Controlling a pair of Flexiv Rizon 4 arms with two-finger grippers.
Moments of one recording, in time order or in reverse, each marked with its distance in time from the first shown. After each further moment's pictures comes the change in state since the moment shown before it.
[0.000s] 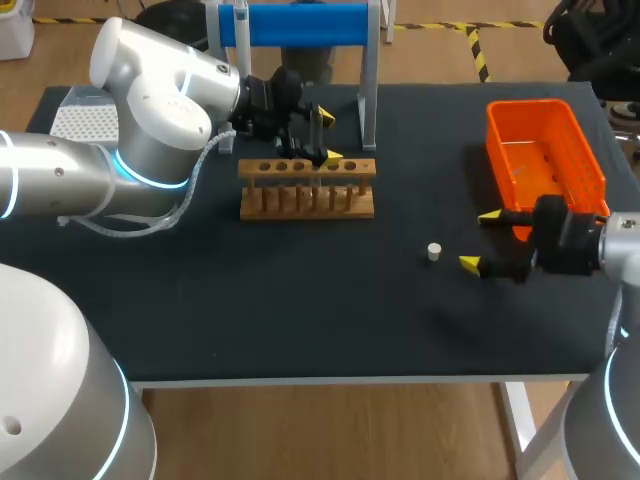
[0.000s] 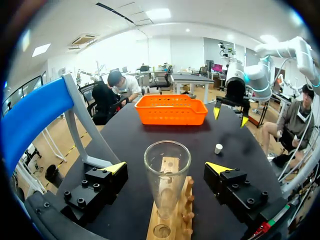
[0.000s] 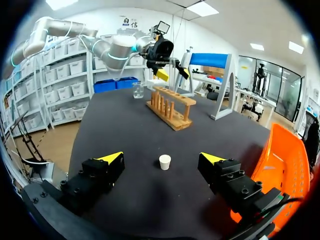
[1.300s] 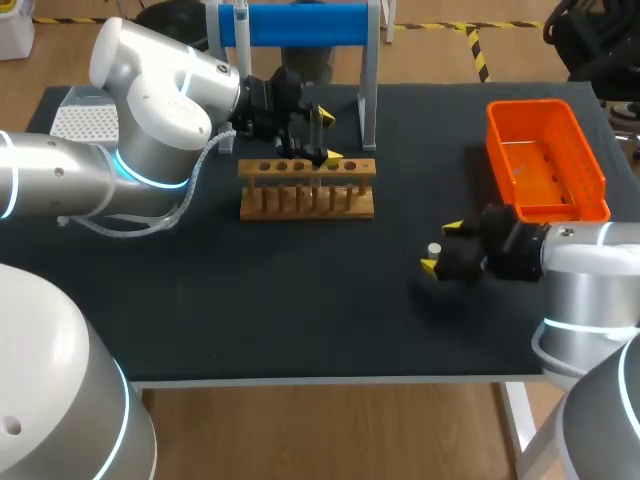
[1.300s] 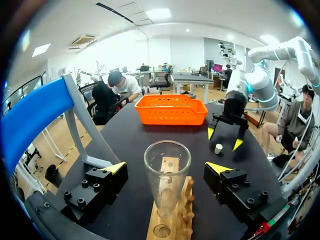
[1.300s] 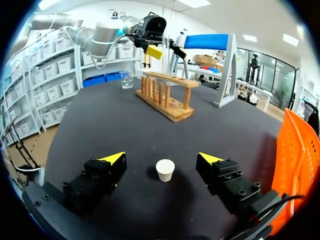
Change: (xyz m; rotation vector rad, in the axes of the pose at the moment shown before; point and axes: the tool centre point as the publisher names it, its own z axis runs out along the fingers) left arm 0.000 0.000 0.000 0.000 0.000 0.000; right arm -0.002 -0.017 0.071 0.044 -0.067 0.061
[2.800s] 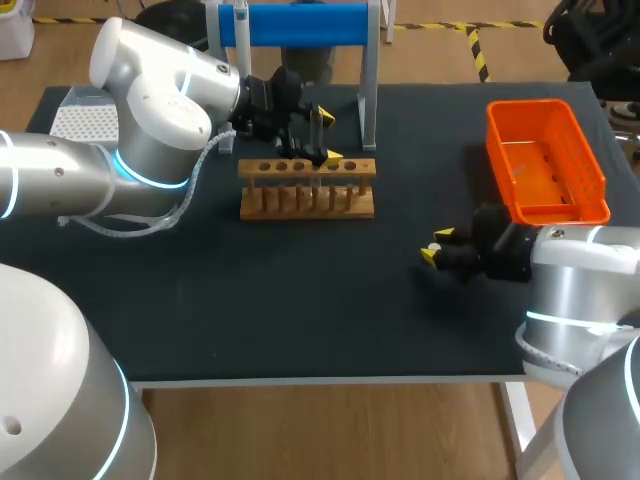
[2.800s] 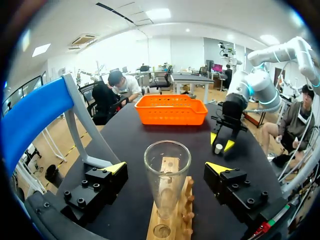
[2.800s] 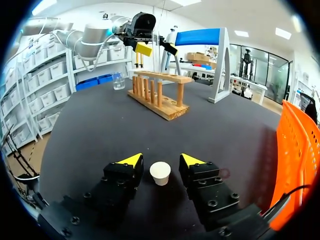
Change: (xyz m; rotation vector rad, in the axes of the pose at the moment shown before) left arm 0.000 0.000 0.000 0.000 0.000 0.000; right arm -0.006 -0.002 0.010 0.004 -0.044 0.049
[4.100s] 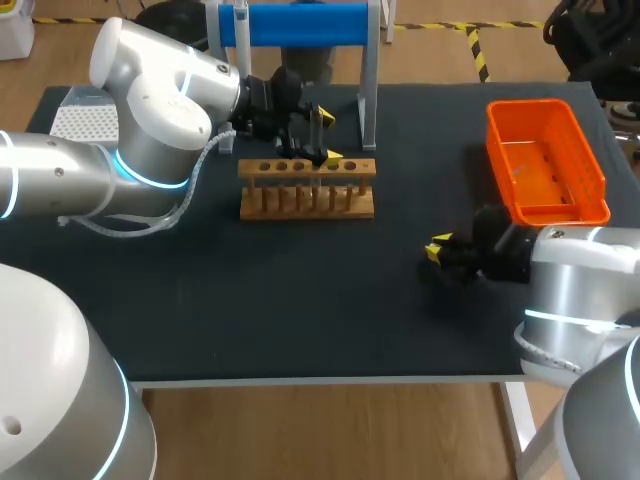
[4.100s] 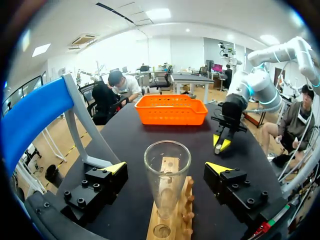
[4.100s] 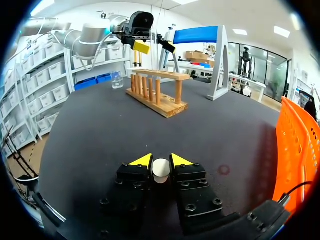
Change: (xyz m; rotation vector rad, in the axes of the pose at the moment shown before) left arm 0.000 0.000 0.000 0.000 0.000 0.000; right arm -0.001 -0.004 0.000 0.010 -0.007 0.013
